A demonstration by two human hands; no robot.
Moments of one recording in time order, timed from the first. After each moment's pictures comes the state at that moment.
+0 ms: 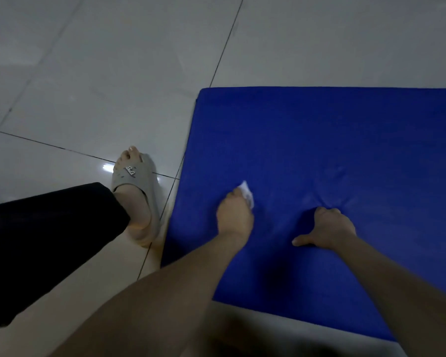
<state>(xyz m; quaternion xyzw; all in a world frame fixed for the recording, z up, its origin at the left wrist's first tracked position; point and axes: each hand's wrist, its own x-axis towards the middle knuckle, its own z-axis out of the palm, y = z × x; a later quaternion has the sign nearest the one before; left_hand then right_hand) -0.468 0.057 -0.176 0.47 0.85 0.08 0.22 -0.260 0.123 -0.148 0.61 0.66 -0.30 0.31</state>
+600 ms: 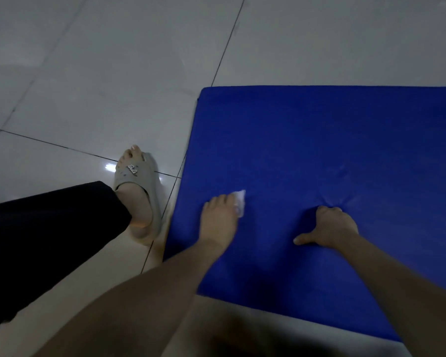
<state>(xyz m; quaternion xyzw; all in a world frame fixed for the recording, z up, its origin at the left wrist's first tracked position) -0.508 0.023 -0.189 0.61 0.79 0.04 0.10 -0.258 0.125 -0.155 0.60 0.68 -0.29 0.31</state>
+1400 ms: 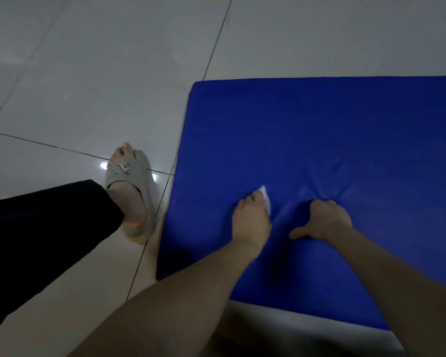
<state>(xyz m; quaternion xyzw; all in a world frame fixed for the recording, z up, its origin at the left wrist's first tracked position) -0.420 0.044 -0.188 0.56 0.80 0.10 0.19 -0.259 0.125 -0.154 0.60 0.69 -0.27 0.31</state>
